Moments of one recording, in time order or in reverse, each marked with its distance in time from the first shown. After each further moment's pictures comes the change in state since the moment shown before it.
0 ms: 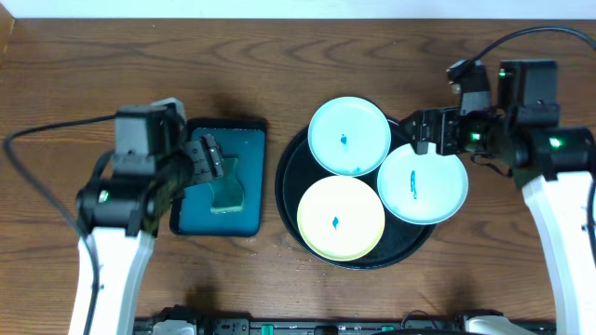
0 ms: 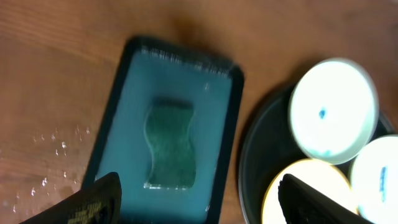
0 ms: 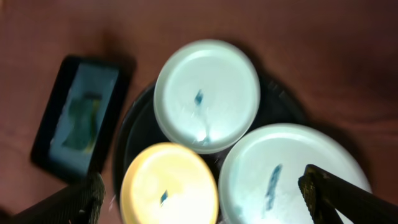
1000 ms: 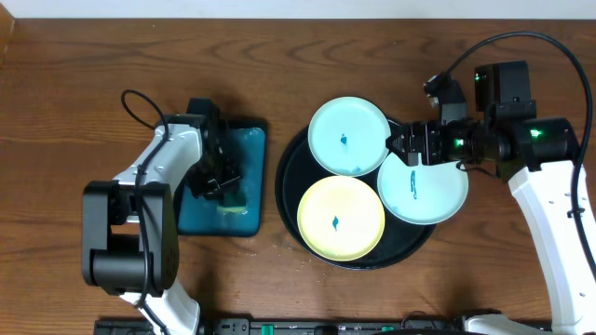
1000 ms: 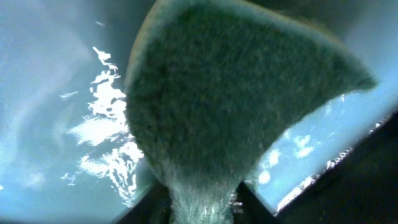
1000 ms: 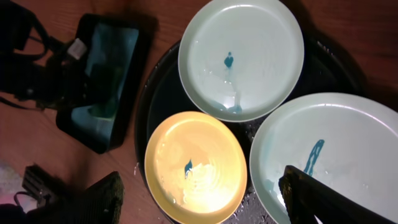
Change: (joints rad) left arm 0.001 0.692 -0.007 0.002 0.074 -0.135; right arm 0.055 0.034 0.000 -0.088 -0.059 0.003
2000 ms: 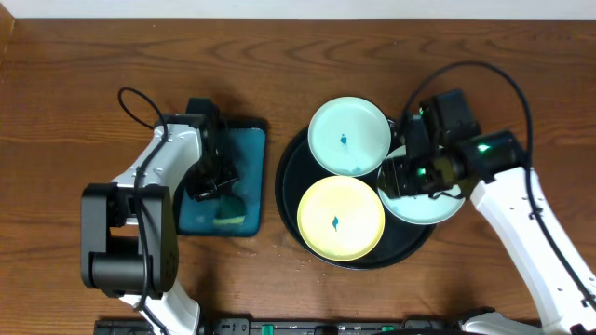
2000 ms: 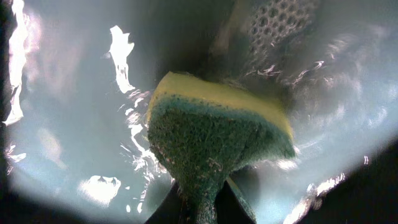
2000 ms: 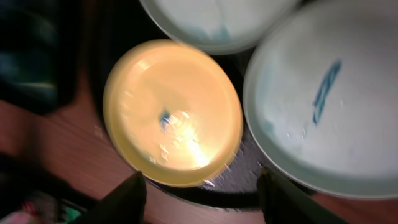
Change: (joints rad) left arm -0.001 -0.008 0.007 -0.032 -0.071 -0.007; right arm 0.190 0.000 -0.178 -0.045 0.227 0.135
